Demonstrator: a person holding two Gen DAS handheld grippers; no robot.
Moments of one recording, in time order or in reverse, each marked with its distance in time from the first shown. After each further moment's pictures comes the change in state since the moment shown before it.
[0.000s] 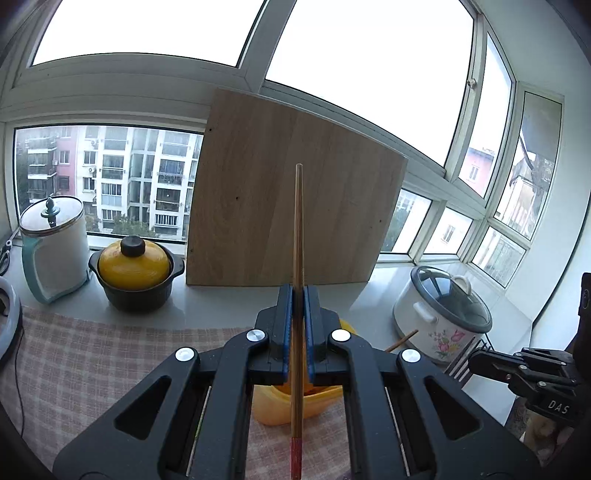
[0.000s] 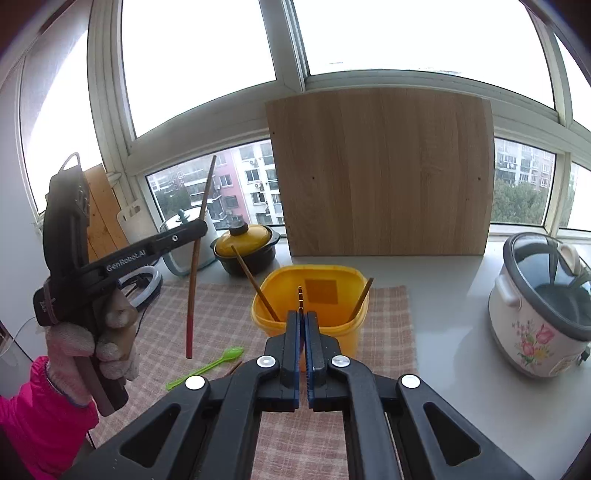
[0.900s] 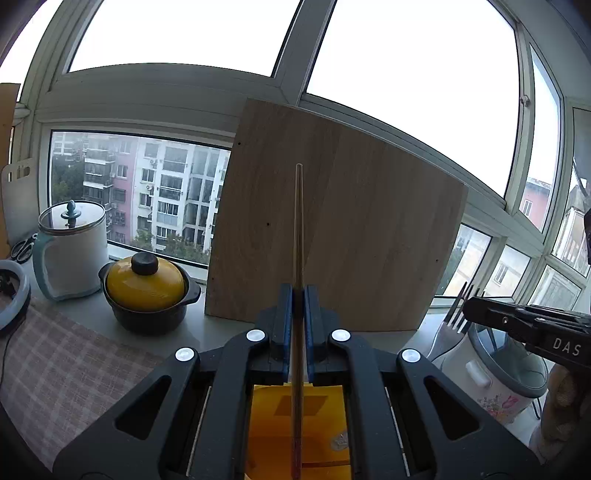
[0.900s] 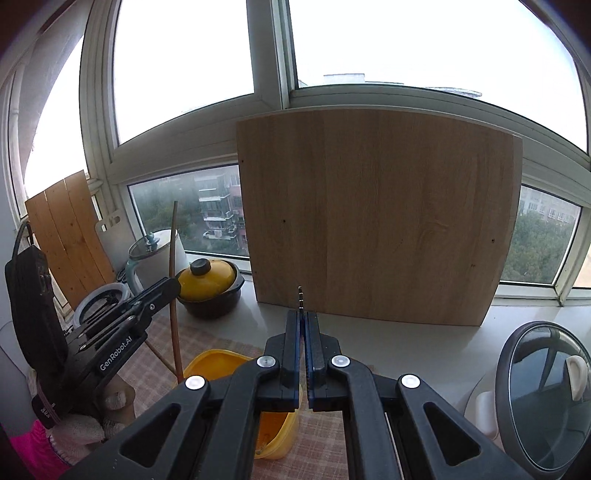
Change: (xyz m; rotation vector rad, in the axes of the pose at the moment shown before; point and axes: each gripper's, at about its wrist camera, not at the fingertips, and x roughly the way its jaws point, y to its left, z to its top) left arm 0.082 -0.023 -0.005 -0.062 -0.141 0.237; right arm 0.091 -0.059 0.084 -0.103 0.018 -0.001
